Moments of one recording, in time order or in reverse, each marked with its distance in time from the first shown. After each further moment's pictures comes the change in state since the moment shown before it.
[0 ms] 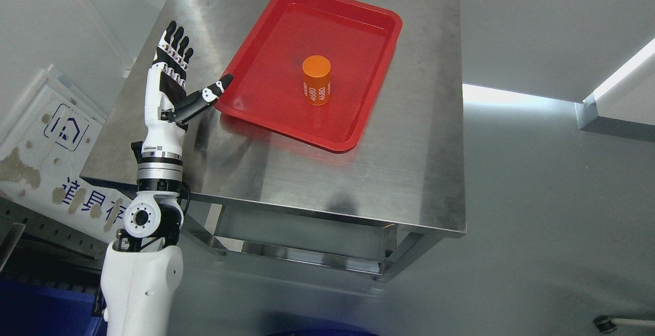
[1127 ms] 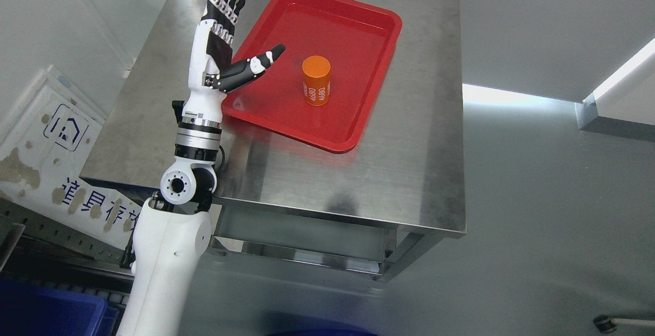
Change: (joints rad) left arm -0.134 0.000 -0.126 0.122 0.004 -0.206 -0.043; right arm 0.000 0.000 0.000 0.000 0.000 0.000 0.000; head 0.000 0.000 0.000
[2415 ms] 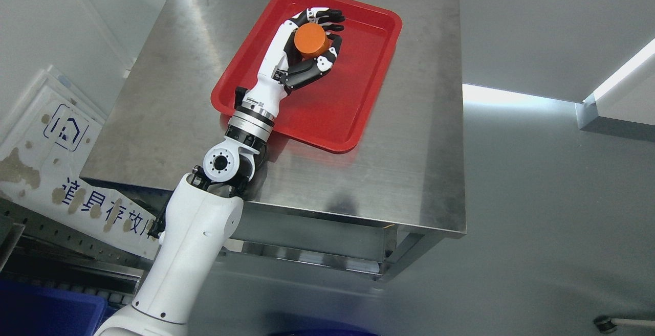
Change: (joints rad) left arm -0.184 0.000 -0.238 0.125 0.031 0.140 -0.047; right arm 0.000 0.000 0.000 0.000 0.000 0.000 -0.001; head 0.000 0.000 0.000
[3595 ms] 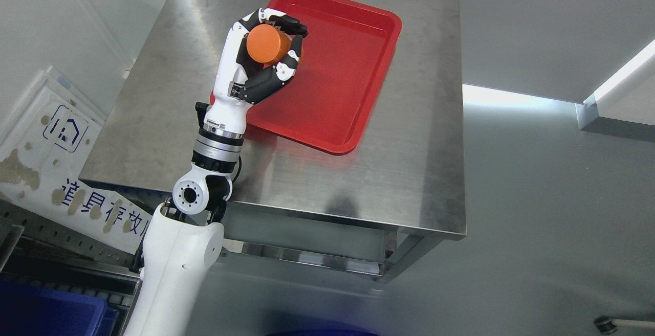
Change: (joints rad) left arm 0.161 0.000 0.103 -0.207 -0.002 -0.128 -0.038; right arm 0.002 0.000 0.000 0.000 0.000 0.001 0.000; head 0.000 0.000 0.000
